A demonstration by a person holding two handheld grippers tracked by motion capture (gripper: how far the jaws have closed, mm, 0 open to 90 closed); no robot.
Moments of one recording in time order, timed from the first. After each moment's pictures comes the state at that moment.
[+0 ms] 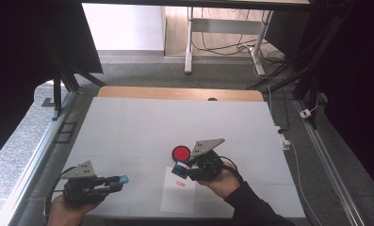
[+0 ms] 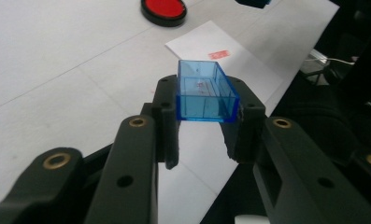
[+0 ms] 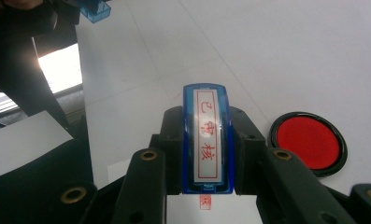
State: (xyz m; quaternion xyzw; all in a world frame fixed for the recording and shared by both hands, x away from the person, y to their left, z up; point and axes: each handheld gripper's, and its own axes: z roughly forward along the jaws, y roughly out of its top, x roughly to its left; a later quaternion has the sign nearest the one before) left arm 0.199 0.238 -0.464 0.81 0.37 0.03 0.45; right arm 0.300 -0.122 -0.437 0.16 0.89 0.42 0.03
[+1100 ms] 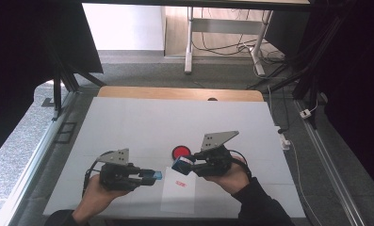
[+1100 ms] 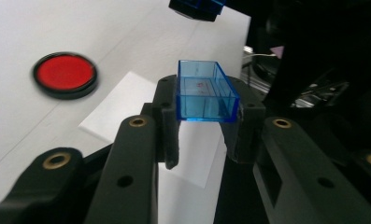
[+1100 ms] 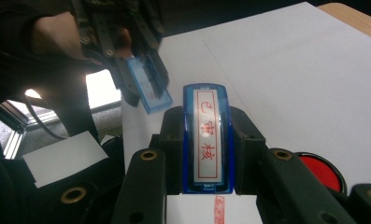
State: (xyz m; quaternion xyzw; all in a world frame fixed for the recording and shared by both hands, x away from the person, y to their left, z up) left arm 0.253 0.167 -0.453 0.84 0.20 -0.04 0.50; right arm 0.297 -0.136 -0.397 0.12 0.87 0.48 0.00
